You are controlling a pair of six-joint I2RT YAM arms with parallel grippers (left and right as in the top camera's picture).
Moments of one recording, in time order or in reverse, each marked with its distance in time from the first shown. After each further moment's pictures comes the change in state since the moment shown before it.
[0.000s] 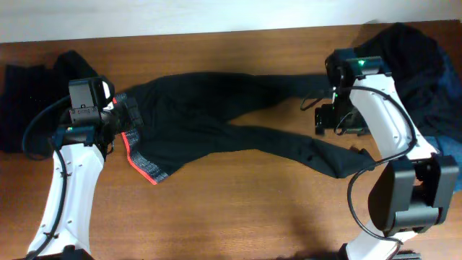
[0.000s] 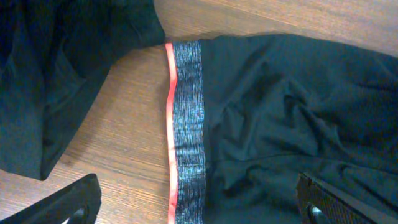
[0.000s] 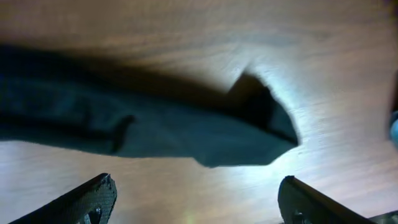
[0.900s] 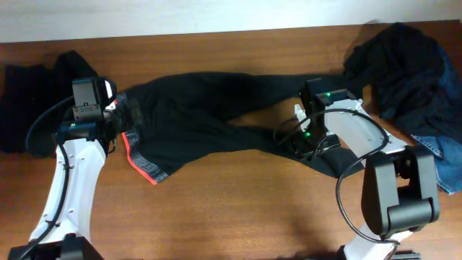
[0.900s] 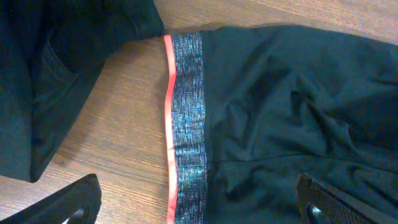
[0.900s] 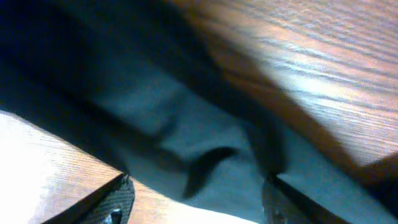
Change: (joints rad) left arm 0.000 0.045 0.000 0.013 0.000 0.000; right arm 0.120 0.000 -0.327 0.353 -0.159 -0.282
